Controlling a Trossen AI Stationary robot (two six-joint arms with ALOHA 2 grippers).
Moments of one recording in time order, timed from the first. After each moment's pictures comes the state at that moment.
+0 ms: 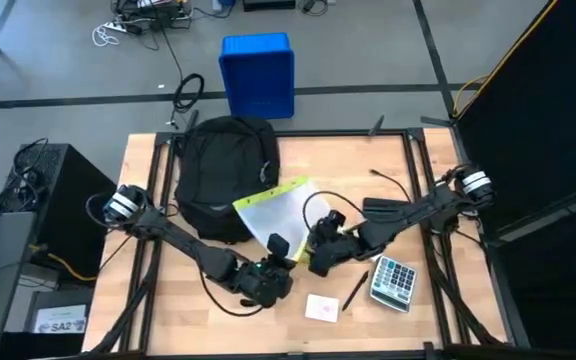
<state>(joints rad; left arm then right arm) -0.51 1.82 1.27 -0.27 -0.71 0.31 0.38 1.70 1.03 -0.33 0.54 0.53</state>
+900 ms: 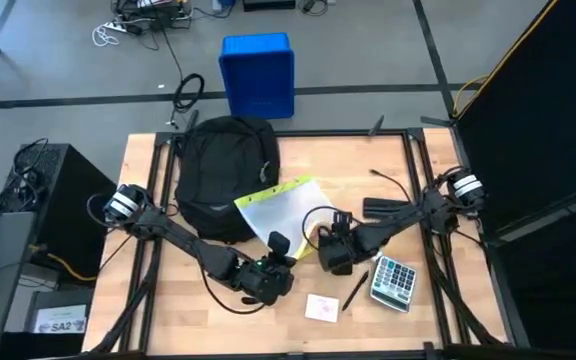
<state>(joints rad) -0.50 1.82 1.27 -0.27 -0.71 0.31 0.34 1.78 1.03 -0.65 0.43 0.30</state>
